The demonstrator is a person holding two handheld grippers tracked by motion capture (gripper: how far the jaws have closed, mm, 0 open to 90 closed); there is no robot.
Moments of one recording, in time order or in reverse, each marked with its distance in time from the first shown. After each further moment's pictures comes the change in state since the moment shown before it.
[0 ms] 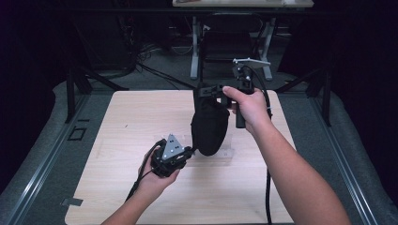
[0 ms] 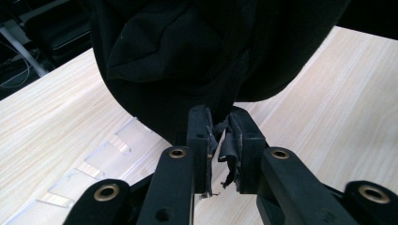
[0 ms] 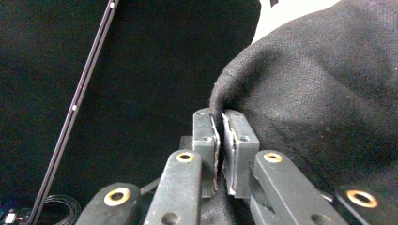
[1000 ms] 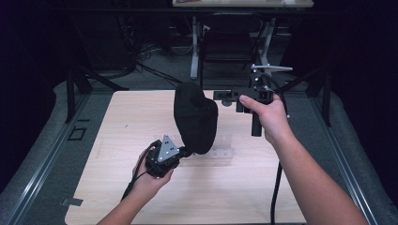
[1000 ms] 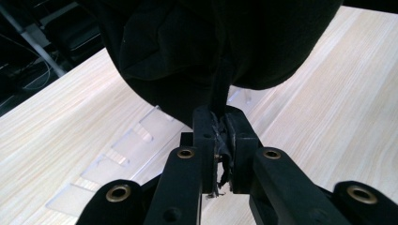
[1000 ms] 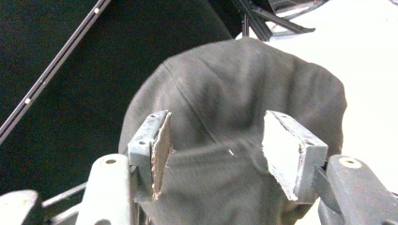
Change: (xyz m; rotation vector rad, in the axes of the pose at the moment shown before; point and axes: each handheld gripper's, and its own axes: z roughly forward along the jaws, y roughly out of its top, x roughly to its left) left arm 0.009 -0.010 -0.009 0.031 0.052 0.047; right arm -0.012 -0.023 -0.038 -0.136 -0.112 -0.209
